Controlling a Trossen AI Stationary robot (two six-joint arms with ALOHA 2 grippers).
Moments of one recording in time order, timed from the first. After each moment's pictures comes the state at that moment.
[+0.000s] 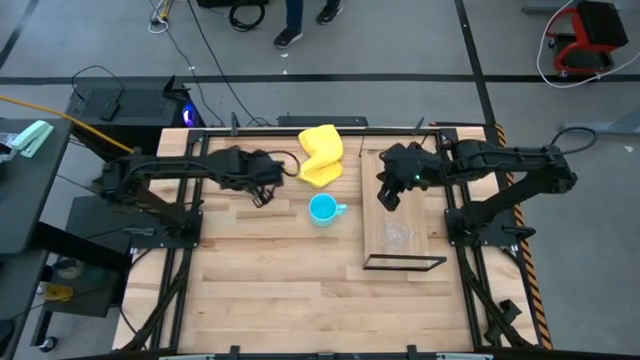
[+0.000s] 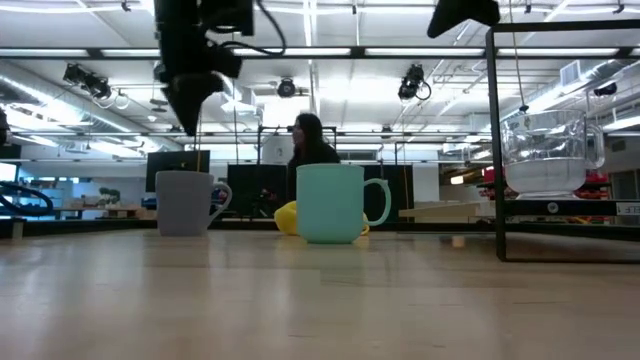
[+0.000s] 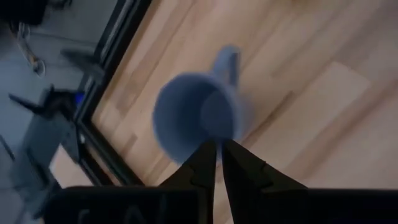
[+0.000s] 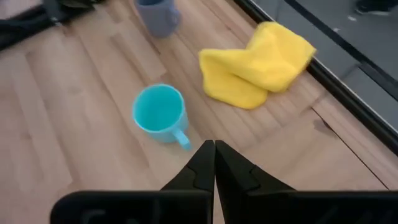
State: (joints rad) left arm 0.15 1.46 1.22 -1.22 -0.52 -0.44; right arm 0.05 1.24 1.40 -1.07 0.37 0.54
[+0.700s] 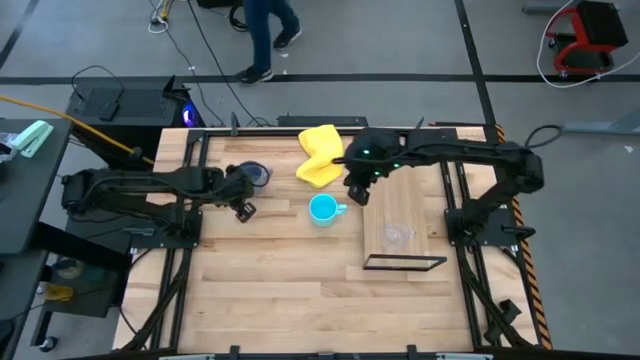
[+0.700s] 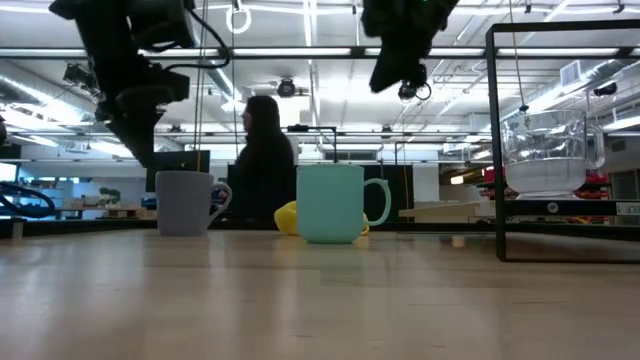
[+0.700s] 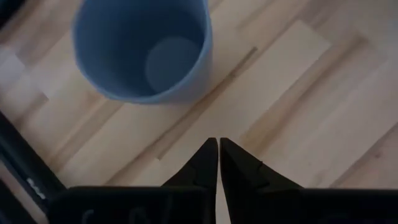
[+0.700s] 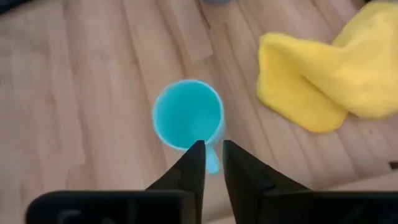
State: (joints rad) left arm 0.14 1.10 0.75 -0.92 -0.33 -0.57; right arm -0.21 1.51 1.41 -0.83 -0.11 0.20
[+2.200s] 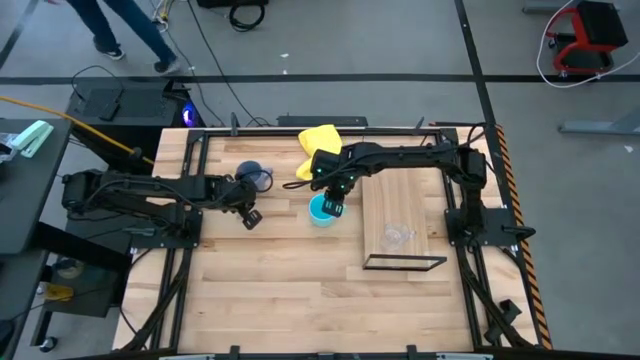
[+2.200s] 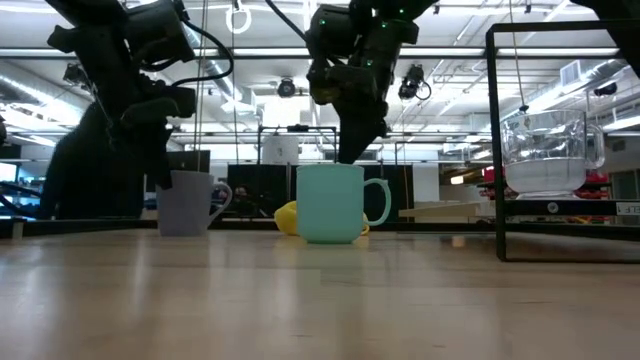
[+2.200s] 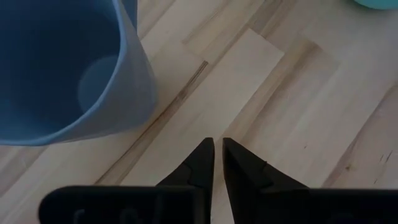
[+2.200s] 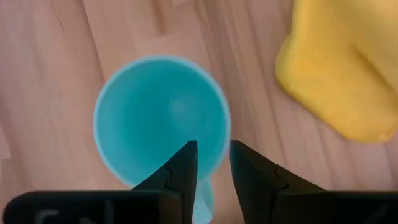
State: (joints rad) left arm 0.12 1.10 0.59 -0.59 -0.26 -0.48; right arm -0.19 1.94 1.63 -0.94 -0.08 0.13
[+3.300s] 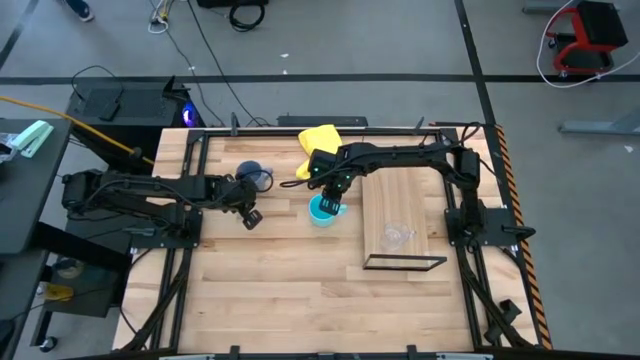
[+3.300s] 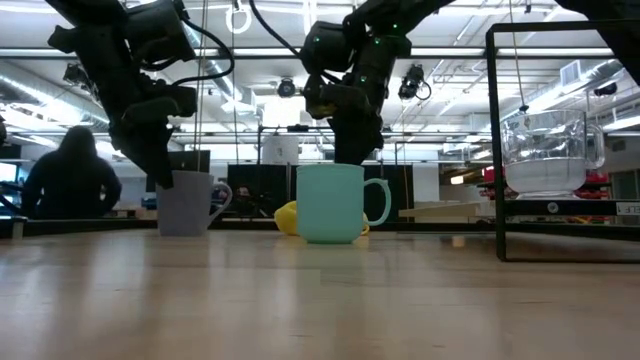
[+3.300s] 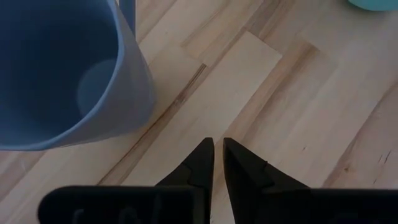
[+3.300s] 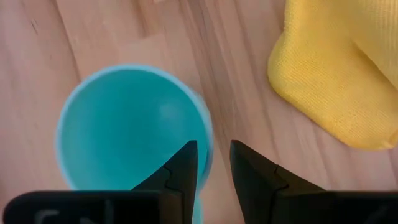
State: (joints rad) left arm 0.12 1.10 0.59 -0.59 -0.26 -0.48; right arm -0.21 1.99 1.63 -0.90 -0.08 0.13
